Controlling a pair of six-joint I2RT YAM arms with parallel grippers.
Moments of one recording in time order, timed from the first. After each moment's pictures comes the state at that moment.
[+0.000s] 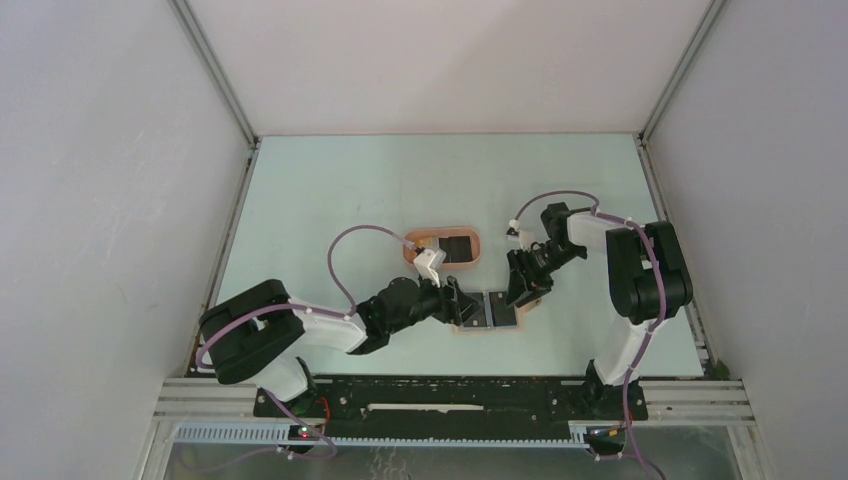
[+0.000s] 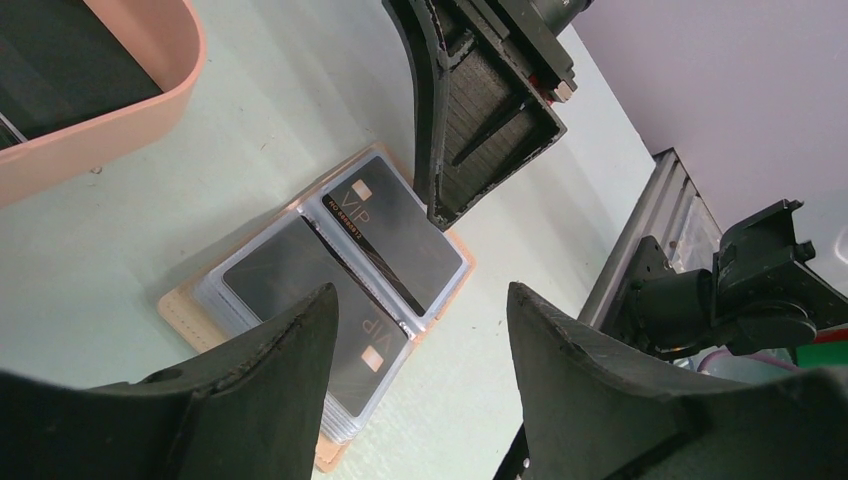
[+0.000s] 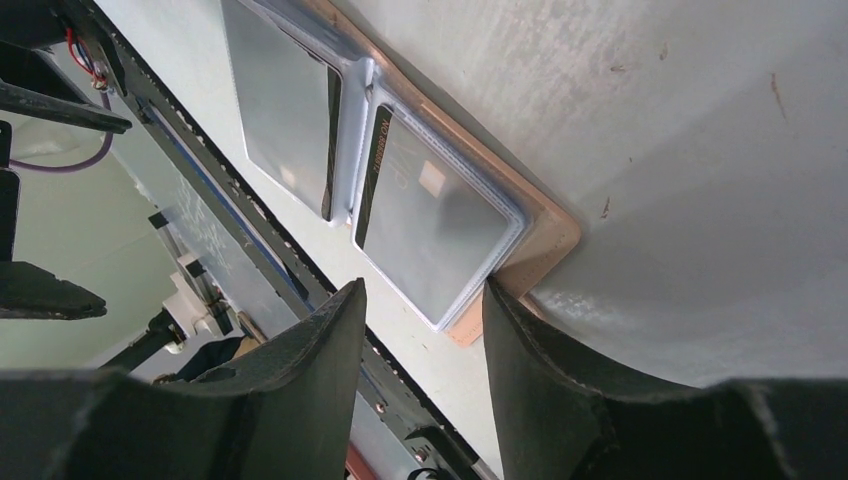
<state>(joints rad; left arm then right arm) -1.02 1.52 0.43 0.85 -0.02 -0.68 0.17 1.83 1.02 -0.84 -0.76 -0.23</state>
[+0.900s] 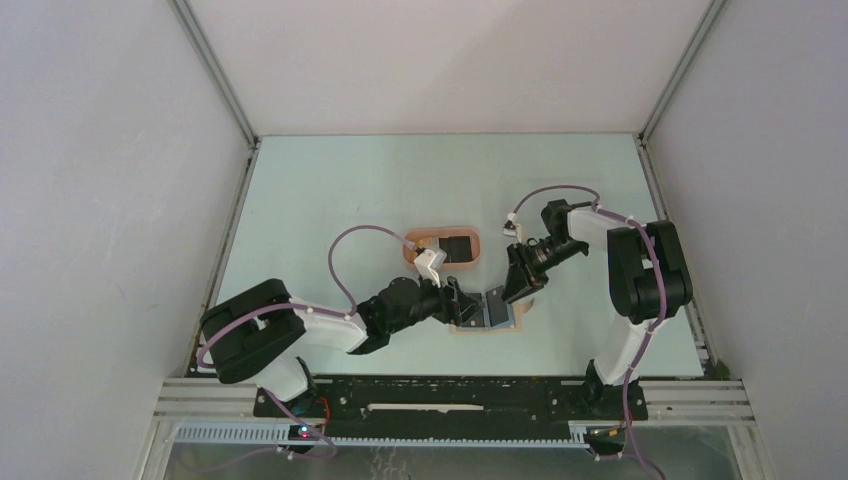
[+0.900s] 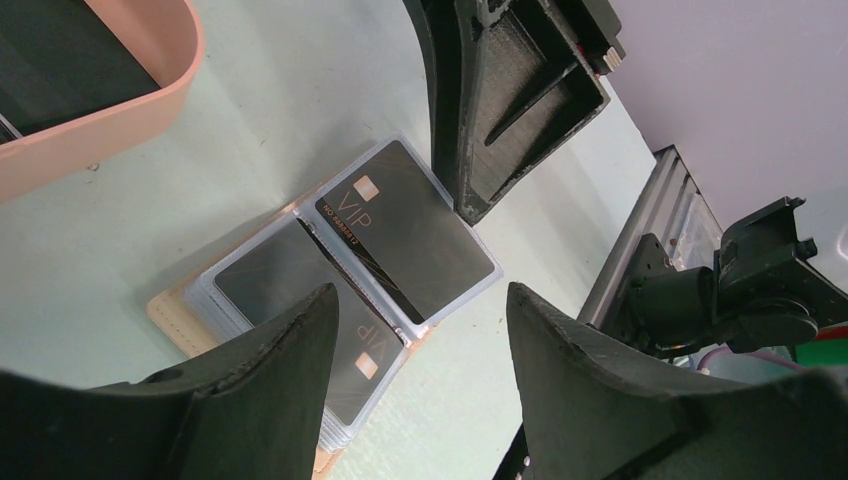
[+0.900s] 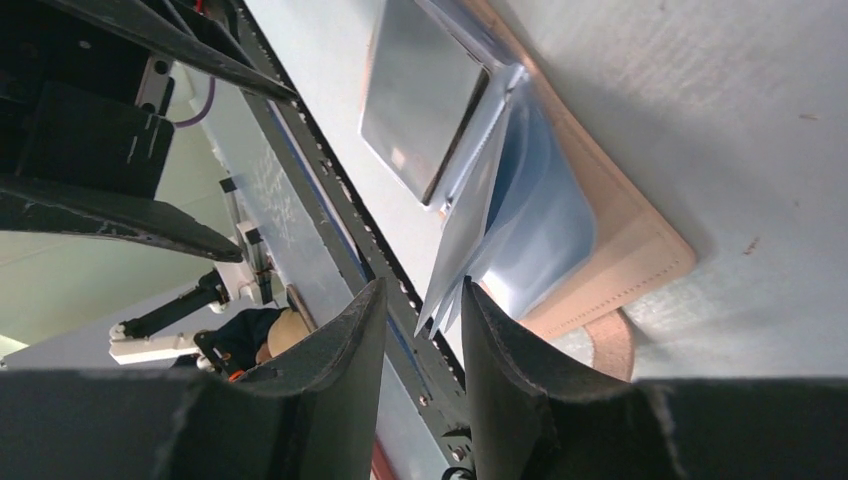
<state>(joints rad) -1.02 1.52 0.44 0.85 -0.01 -0.68 0.17 1.83 1.07 -0.94 -0.93 -0.32</state>
